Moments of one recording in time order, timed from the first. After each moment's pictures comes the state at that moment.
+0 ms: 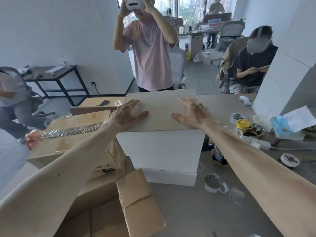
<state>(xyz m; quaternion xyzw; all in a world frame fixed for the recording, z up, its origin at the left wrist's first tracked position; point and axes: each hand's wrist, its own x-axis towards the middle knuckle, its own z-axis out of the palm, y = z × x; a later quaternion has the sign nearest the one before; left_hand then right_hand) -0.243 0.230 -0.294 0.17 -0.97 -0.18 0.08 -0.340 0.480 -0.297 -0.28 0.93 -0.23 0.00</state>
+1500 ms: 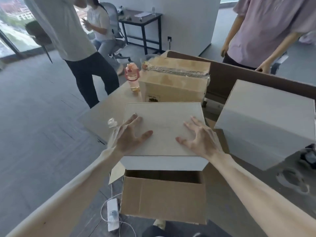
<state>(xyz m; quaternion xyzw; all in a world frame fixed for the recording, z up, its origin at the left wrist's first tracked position) 0.157 0.167 -0.386 0.42 -0.89 -0.17 0.07 -0.048 0.325 -0.407 -0.49 0.83 -0.24 0.12</state>
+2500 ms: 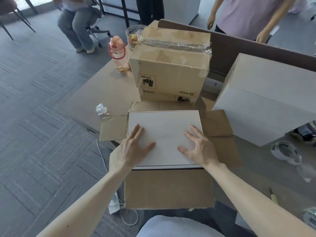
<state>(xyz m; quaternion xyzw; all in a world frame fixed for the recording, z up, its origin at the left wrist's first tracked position) 0.178 0.167 -0.505 0.43 -0.87 -0.24 0.00 -0.017 0.339 -0.527 -0.43 0.86 -0.21 0.16</state>
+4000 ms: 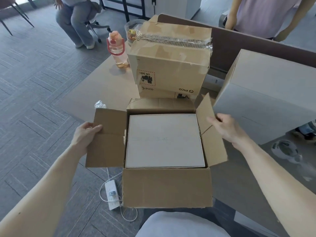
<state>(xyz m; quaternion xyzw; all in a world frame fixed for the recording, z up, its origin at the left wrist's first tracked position) 0.254 0.035 -0.517 0.60 -0.57 -0.54 0.16 -0.097 0.348 -0.465 -0.27 0.85 -0.36 0.29</state>
